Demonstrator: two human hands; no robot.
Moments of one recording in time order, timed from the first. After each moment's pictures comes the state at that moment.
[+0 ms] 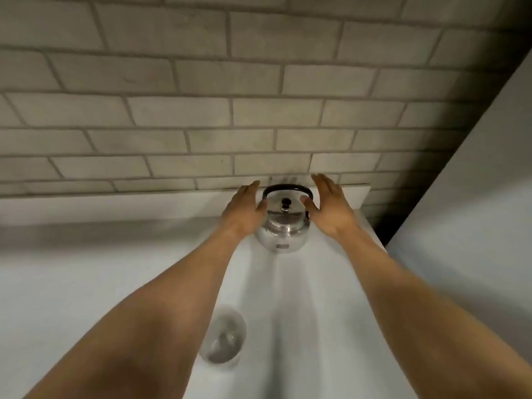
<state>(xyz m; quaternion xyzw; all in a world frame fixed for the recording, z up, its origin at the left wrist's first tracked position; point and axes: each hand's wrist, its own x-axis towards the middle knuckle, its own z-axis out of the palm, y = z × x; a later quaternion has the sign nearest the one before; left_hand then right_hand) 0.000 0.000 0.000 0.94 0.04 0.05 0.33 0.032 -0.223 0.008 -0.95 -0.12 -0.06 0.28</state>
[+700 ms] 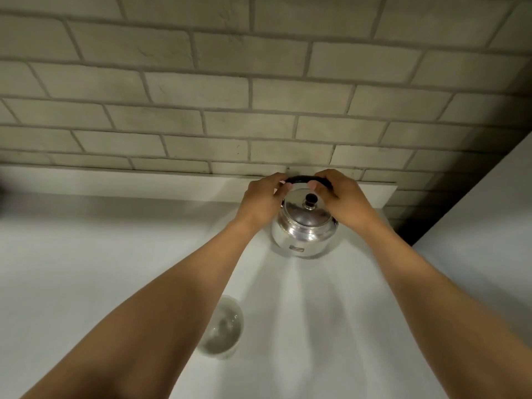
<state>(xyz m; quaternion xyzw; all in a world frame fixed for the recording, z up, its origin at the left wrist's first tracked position) -0.007 -0.021 0.010 0.88 0.05 0.11 0.46 0.051 -0.219 0.021 -0.91 -0.22 -0.03 0.36</state>
